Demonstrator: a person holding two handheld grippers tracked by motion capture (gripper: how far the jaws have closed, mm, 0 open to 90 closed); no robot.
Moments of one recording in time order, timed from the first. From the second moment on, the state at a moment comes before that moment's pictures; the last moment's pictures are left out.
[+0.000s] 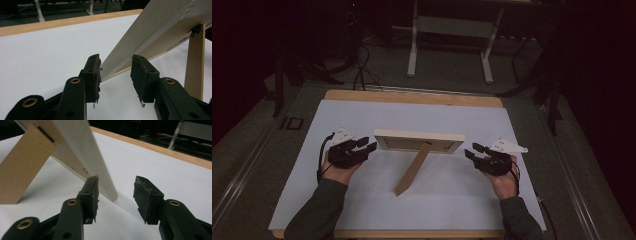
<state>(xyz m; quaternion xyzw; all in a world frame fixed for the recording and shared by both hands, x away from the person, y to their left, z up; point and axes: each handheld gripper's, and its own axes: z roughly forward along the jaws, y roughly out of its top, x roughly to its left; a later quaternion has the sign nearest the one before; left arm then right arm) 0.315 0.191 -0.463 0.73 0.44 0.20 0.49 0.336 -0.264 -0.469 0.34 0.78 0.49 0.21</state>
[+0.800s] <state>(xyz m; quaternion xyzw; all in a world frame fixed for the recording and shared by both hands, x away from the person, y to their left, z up) 0.316 0.180 -0.450 0.75 0.39 0.22 0.49 0.347 -0.231 -0.455 0.29 0.79 0.51 0.18</state>
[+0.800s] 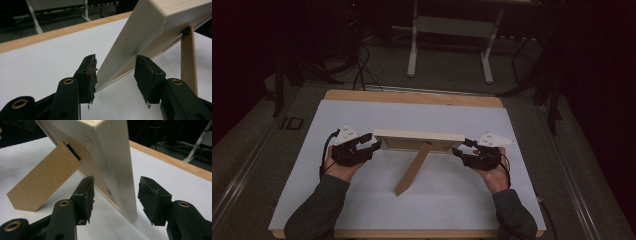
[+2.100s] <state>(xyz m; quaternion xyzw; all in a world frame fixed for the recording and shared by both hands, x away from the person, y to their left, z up) 0.329 0.168 -0.437 0.75 0.39 0.23 0.48 0.357 -0.225 -0.446 0.28 0.79 0.51 0.18</state>
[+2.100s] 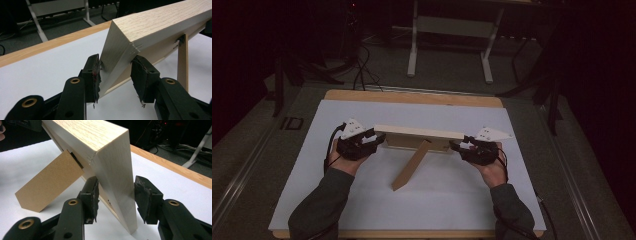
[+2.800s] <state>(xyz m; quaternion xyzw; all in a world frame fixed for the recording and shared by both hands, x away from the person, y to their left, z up) 0.349 0.170 -0.434 0.75 0.41 0.21 0.48 0.352 -0.223 -0.442 0.26 0.80 0.51 0.18</state>
